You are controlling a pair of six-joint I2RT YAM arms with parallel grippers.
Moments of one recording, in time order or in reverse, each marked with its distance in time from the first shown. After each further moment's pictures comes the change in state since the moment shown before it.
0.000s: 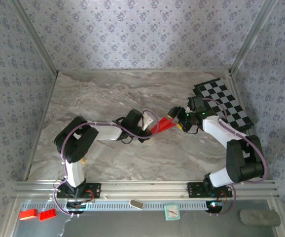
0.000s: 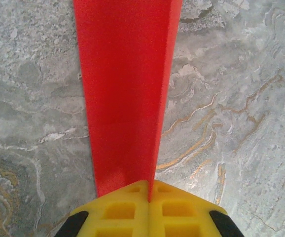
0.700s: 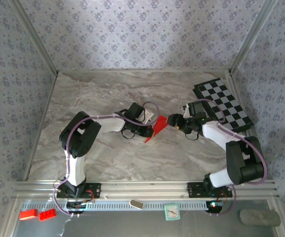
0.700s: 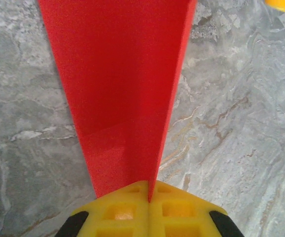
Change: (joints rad) left arm 0.051 0.092 0.189 -0.243 0.203 -0.188; right arm 0.014 -0.002 -0.111 0.119 -0.029 -0.311
